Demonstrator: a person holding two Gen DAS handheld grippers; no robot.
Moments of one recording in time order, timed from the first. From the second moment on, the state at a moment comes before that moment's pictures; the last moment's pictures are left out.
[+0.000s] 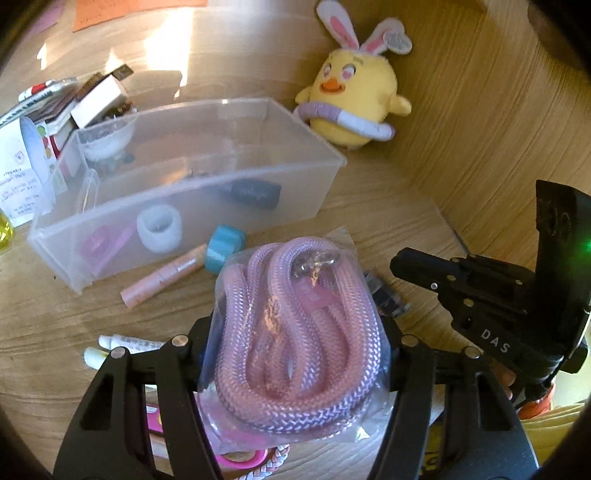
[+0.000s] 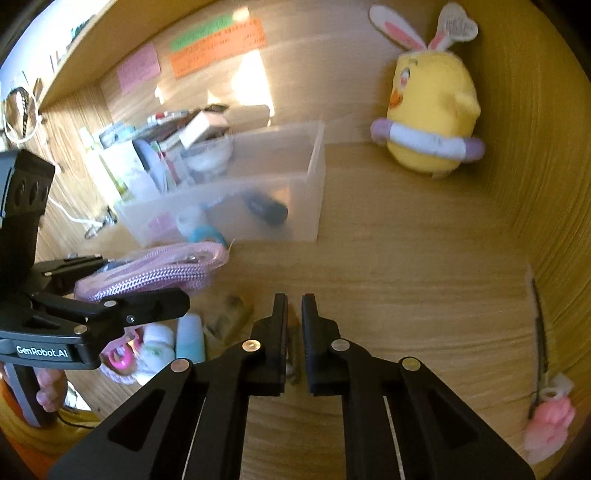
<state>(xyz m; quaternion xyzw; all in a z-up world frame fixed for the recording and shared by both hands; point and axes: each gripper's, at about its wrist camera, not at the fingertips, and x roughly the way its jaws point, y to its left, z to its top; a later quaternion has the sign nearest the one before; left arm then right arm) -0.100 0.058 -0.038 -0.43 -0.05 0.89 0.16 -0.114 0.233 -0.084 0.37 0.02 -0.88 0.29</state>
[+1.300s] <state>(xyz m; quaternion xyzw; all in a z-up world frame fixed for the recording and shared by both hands) -0.162 -0.063 -0.002 -0.38 -0.11 0.92 0.05 -0.131 0.186 -0.024 0.32 0.01 -0.89 0.33</state>
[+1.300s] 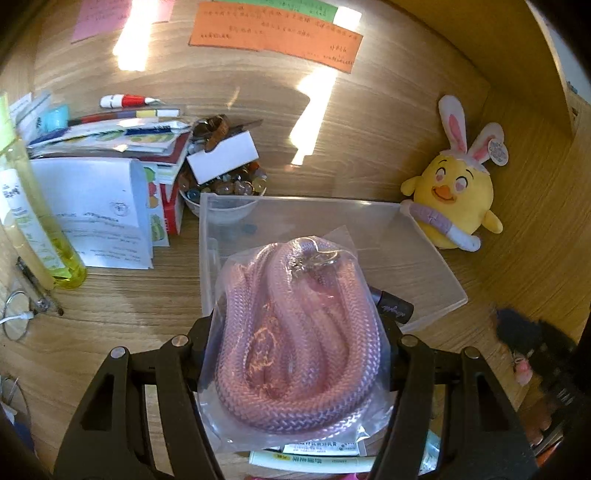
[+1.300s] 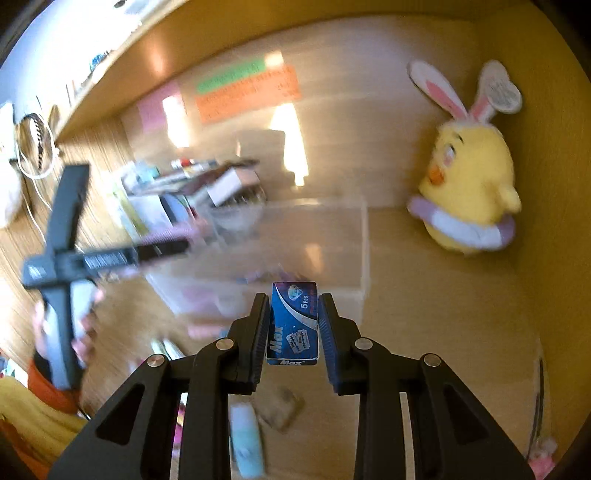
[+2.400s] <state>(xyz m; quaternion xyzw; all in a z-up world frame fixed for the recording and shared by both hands) -0.144 -0.052 0.010 -0.36 -0.07 0.93 0.05 -0.203 0.100 -0.056 0.37 0.08 -0.86 0.34</state>
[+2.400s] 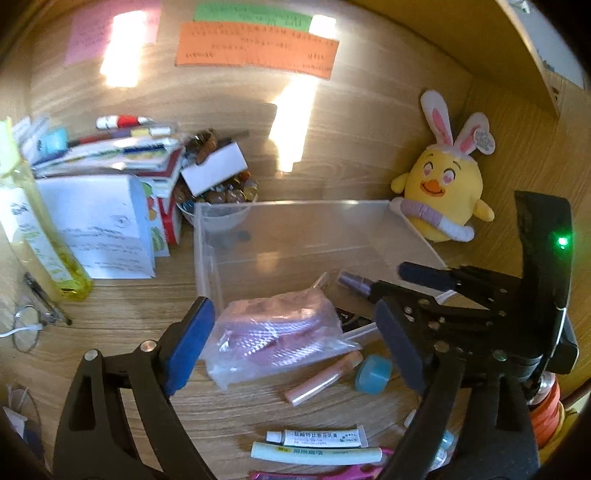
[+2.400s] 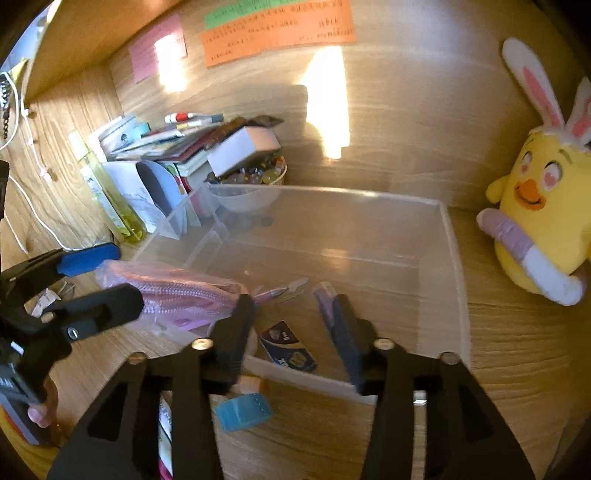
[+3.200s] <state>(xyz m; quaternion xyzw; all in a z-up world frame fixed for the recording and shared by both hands) -0.106 -0.036 -0.040 -0.42 -0.07 0.90 0.05 -0.129 0.176 -0.087 0.39 0.08 -0.86 0.31</state>
